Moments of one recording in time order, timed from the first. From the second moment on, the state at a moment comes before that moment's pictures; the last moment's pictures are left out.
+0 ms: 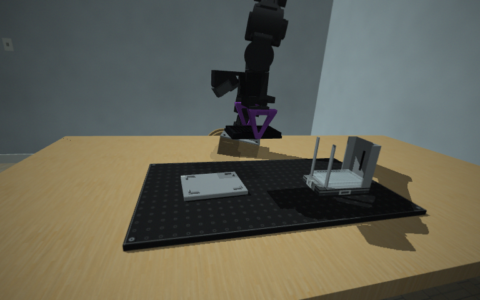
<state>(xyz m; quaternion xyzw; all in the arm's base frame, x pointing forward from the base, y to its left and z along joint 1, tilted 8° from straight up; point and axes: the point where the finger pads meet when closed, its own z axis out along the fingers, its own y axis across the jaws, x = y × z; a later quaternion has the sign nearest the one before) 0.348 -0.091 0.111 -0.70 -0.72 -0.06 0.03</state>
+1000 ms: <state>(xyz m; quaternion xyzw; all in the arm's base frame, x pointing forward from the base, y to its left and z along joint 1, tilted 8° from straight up) 0.336 -0.180 0.095 -0.70 -0.71 -0.06 0.03</state>
